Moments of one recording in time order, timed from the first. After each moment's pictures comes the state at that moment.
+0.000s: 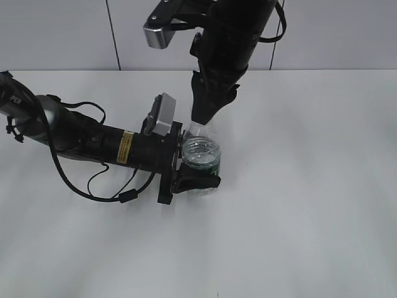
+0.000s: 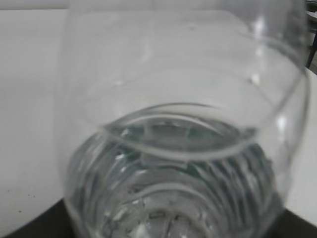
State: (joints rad) left arm -0.33 2.39 -1.27 1.52 -1.18 -0.59; right arm 0.63 2.03 -1.82 0.24 1.22 -0.94
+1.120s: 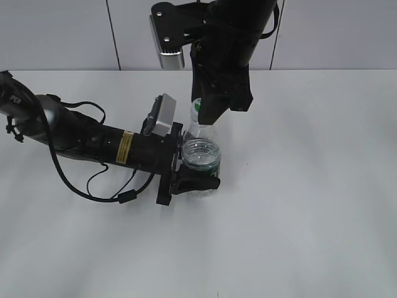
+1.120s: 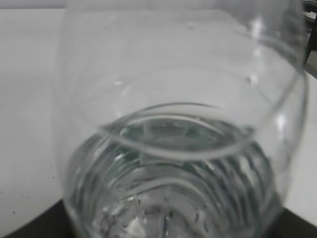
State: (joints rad) left arm -0.33 2.39 -1.27 1.54 -1.19 -0.59; right arm 0.63 2.02 -1.82 0.24 1.23 -1.38
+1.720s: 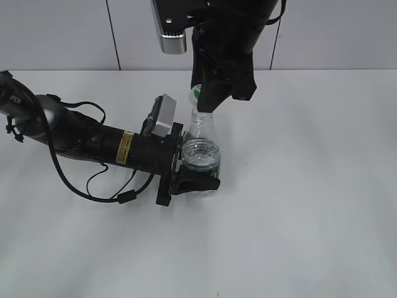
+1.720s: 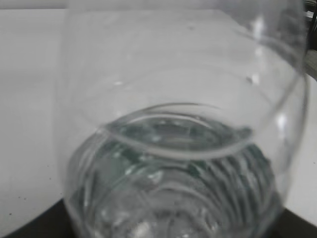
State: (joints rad) left arm -0.33 2.39 -1.27 1.54 -1.19 -0.59; right arm 0.63 1.98 -1.82 0.25 1.22 -1.38
